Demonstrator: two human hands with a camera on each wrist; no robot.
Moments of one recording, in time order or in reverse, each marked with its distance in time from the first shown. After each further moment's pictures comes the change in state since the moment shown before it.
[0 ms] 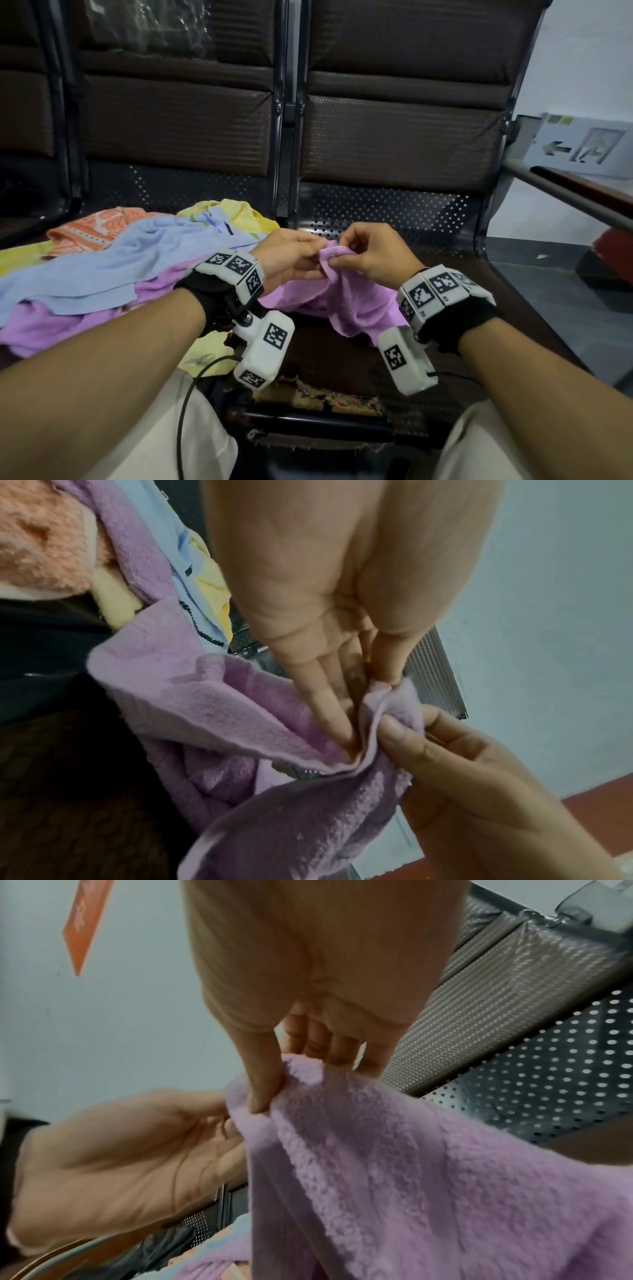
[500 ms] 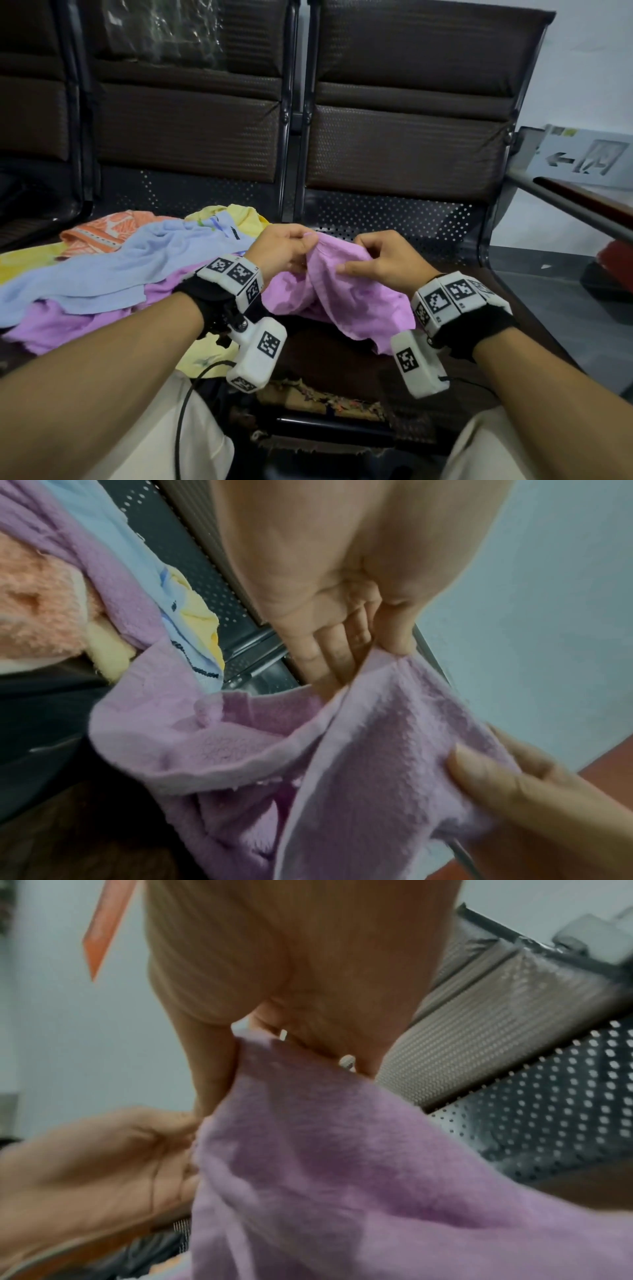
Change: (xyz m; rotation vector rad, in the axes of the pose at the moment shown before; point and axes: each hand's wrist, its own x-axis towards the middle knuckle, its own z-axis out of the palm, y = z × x) left_hand -0.008 0.008 -0.013 0.183 0.140 0.177; right_hand -0.004 -0.001 -0.013 0.121 -0.123 -0.053
